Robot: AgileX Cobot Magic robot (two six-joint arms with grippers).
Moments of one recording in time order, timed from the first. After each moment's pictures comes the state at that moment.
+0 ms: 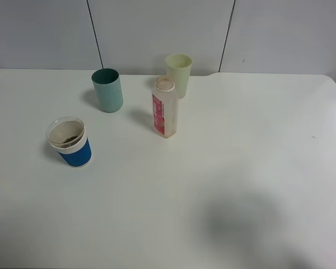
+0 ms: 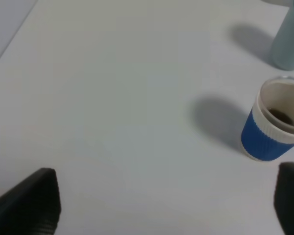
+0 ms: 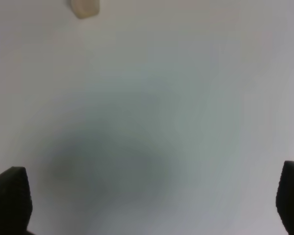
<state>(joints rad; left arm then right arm) 0.04 -0.01 -0.51 0.10 1.06 -0.19 0.67 0.11 -0.52 -0.14 1.10 0.19</state>
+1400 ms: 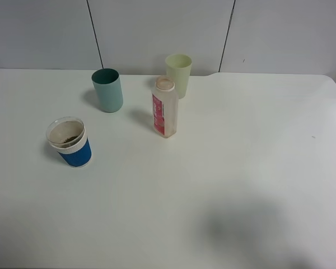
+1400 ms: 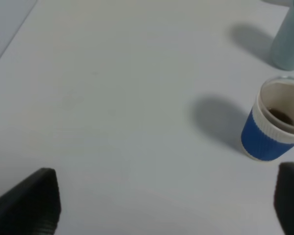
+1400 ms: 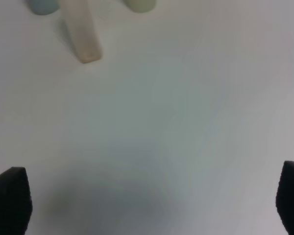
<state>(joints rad) 0.04 -0.01 -0.51 0.10 1.06 -0.19 0.50 0.00 -0.50 -0.07 1.07 0.12</state>
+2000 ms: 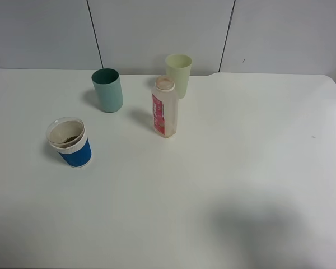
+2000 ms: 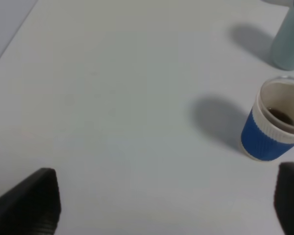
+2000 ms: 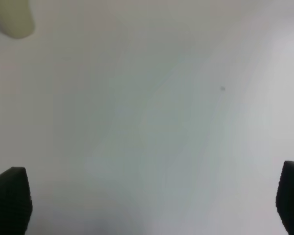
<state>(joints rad) 0.04 -0.01 -0.51 0.10 1.06 -0.19 0.14 0.00 -0.50 -0.07 1.07 0.12</state>
